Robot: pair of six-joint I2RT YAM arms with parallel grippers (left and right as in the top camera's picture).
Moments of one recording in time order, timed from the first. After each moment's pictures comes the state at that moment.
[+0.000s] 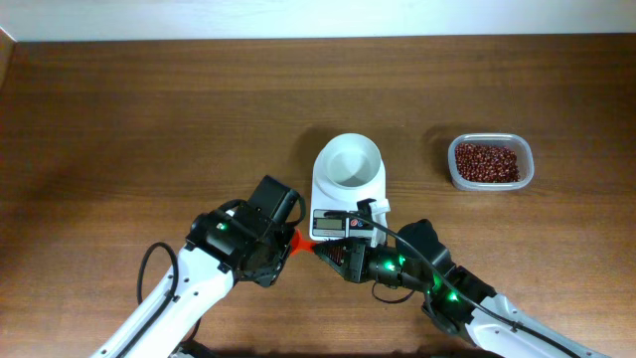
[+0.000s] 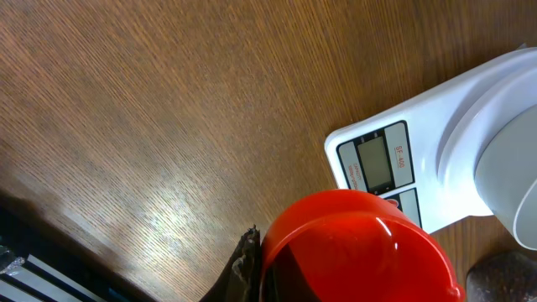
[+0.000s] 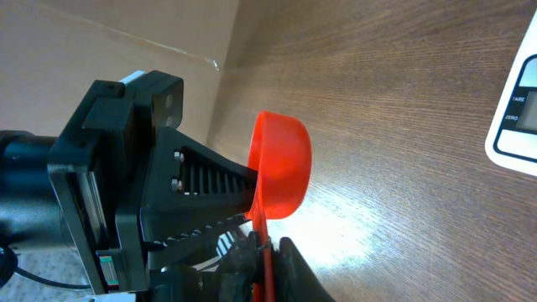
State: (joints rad) left arm -0.56 1.24 0.96 -1.05 0.03 -1.65; right arm 0.74 1.15 0.40 0.39 -0.48 1.02
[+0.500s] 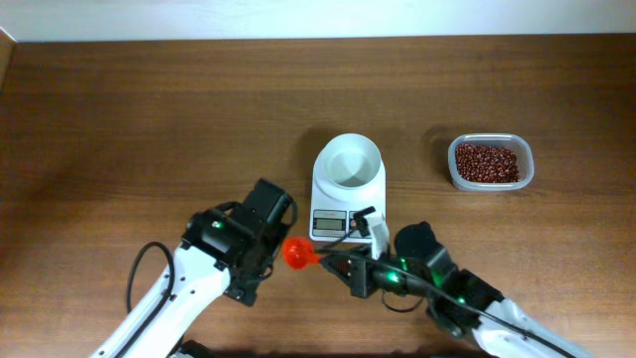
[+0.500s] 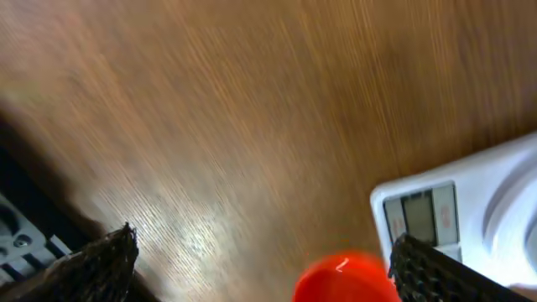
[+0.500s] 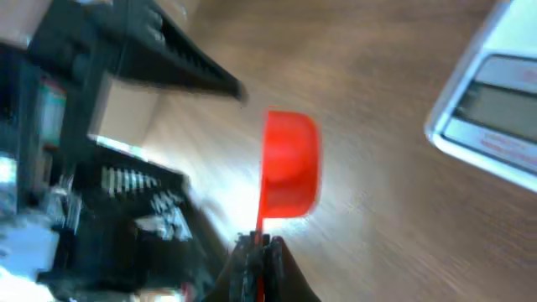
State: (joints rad) left arm -0.51 1.23 0.96 -1.18 -0.06 -1.67; right arm 0.72 1.05 0.41 0.10 -0.48 0.70
